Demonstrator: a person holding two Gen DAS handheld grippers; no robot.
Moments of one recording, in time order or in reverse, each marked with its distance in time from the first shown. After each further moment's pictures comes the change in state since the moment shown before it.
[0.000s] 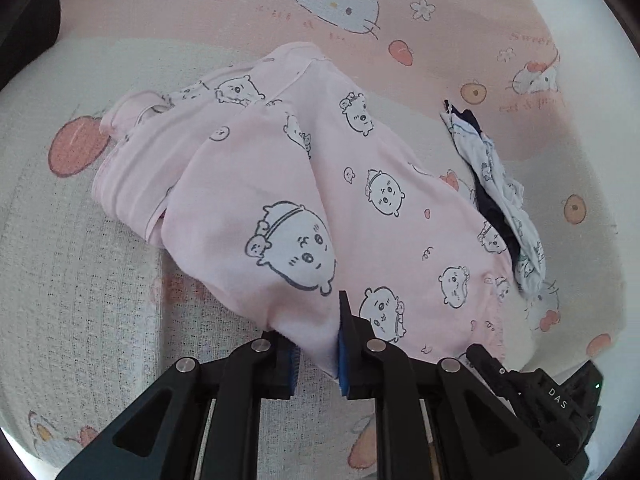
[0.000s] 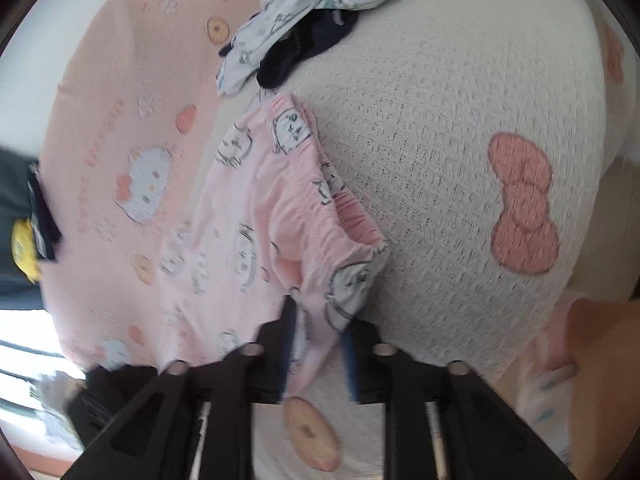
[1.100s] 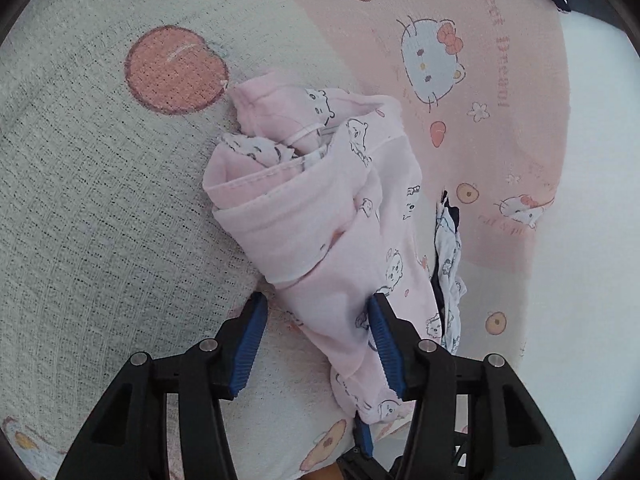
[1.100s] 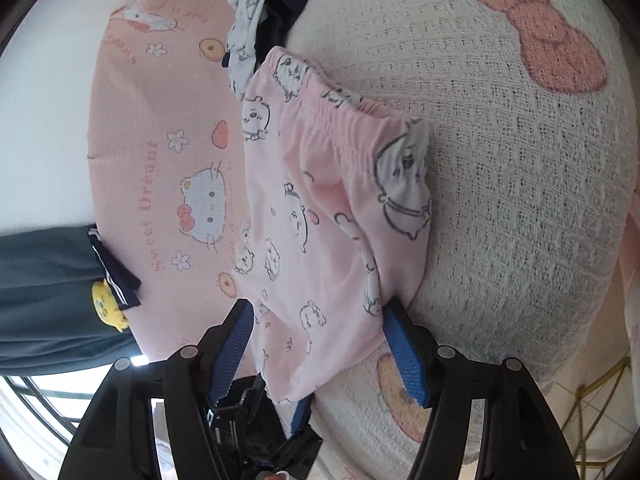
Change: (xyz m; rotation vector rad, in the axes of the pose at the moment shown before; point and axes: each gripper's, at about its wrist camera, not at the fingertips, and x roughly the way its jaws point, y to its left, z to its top) left arm -0.018 0.102 0.012 -0.471 0.030 -0.290; right arm 0.015 -0.014 -0.031 0.246 0.038 0.247
